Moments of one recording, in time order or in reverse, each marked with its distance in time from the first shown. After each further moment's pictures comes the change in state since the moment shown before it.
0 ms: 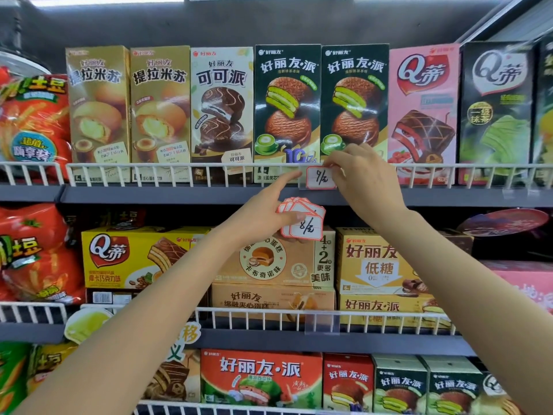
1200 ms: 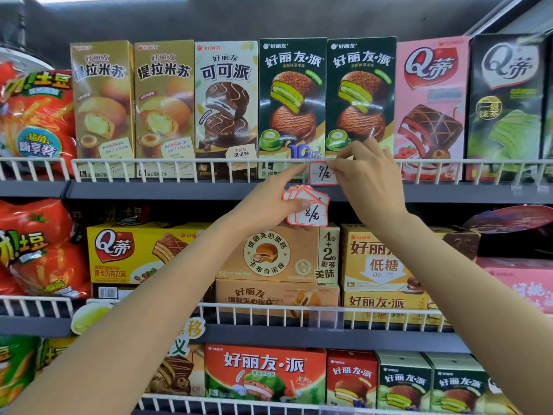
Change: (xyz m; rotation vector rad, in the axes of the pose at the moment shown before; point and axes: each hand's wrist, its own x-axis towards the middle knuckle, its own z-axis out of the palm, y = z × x) left_hand 0.003 0.011 -0.006 0.100 0.036 0.053; right_hand -0.007 -0.003 0.007 -0.140 0.116 -0.075
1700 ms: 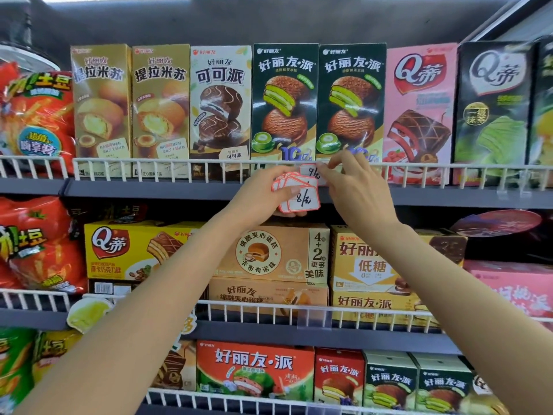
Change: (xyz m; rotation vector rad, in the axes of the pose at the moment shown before) left_hand -0.005 0.021 0.002 -0.289 0.096 -0.089; right_hand -0.014 0.004 -0.002 0.041 -0.109 -0.001
